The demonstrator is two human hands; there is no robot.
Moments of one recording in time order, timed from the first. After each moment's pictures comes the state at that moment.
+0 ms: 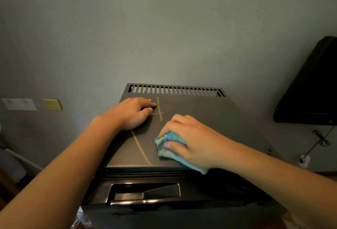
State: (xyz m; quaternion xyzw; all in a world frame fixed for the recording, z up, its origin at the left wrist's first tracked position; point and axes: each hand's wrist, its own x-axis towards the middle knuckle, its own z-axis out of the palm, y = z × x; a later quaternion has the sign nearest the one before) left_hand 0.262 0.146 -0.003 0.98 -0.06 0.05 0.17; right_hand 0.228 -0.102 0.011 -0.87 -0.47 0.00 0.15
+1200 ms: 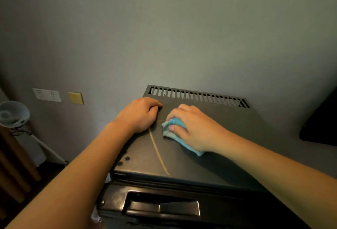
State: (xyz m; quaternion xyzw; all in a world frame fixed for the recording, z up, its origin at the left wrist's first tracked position) left_hand 0.260 0.166 -0.019 0.96 0.01 0.16 0.24; right_hand 0.290 -0.045 0.005 -0.88 -0.46 -0.02 0.14
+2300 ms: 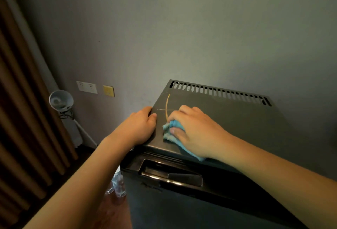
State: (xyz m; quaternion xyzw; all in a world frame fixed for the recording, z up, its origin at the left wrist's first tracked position) left_hand 0.157 0.148 -0.025 0.93 0.21 0.08 0.30; right_hand 0.219 -0.040 0.014 -0.86 -0.50 -0.01 0.10
